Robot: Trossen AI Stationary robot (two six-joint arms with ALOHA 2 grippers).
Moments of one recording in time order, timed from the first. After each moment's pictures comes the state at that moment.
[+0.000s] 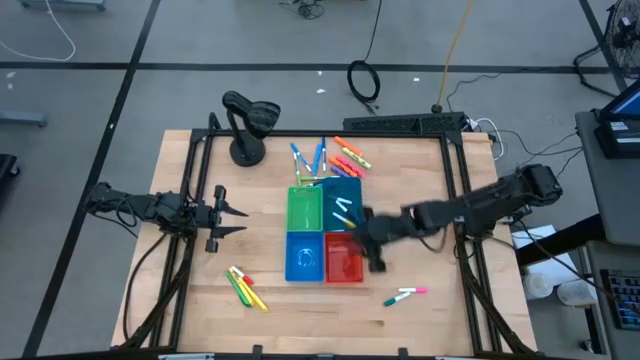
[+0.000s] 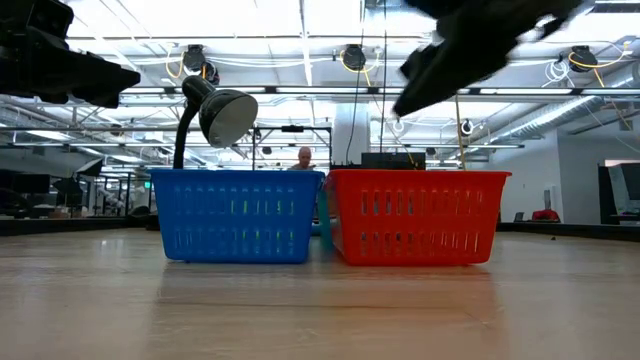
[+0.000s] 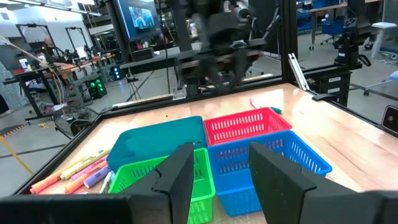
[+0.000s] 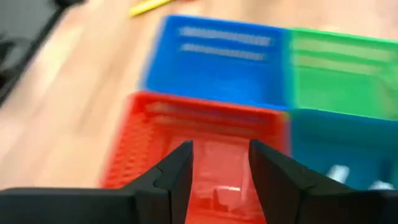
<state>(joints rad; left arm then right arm) -0.25 0.01 0.05 -0.07 -0.16 0.18 0.27 1.43 0.88 -0.18 0.06 0.04</state>
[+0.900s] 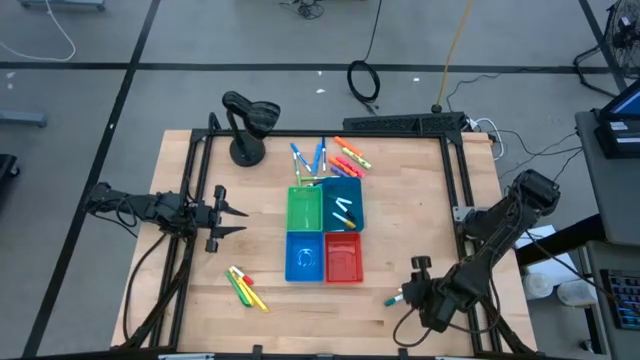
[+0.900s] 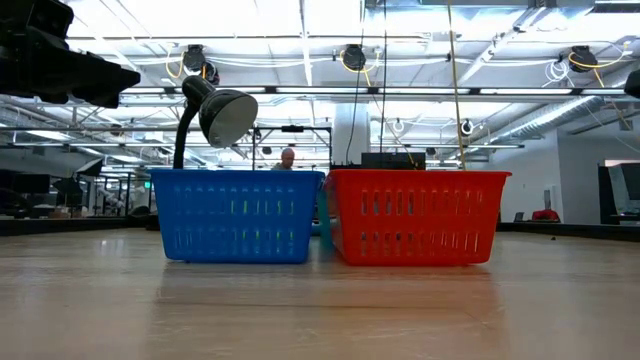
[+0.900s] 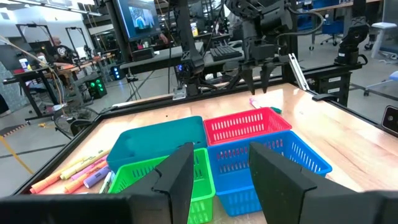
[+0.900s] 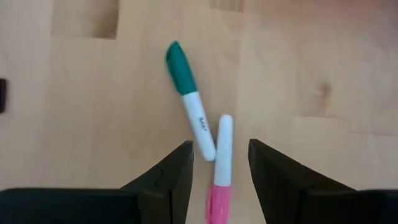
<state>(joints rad) -0.25 0.01 0.05 -0.07 -0.16 0.18 0.91 1.51 0.88 -0.75 0.31 0.79</state>
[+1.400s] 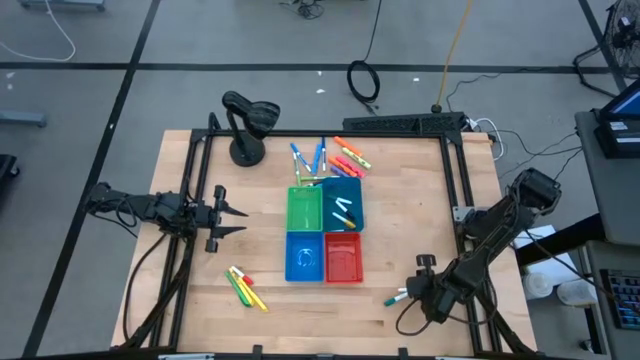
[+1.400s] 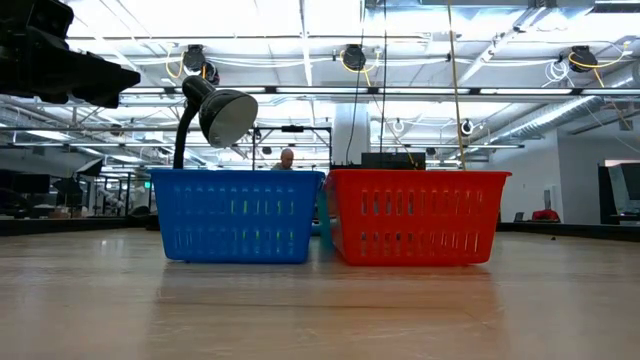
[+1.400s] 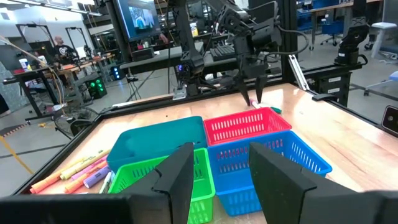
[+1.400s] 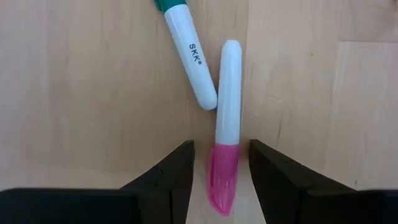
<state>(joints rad) -0.25 0.01 0.05 -0.07 -0.16 0.18 0.91 1.51 0.66 -0.51 0.14 0.87</state>
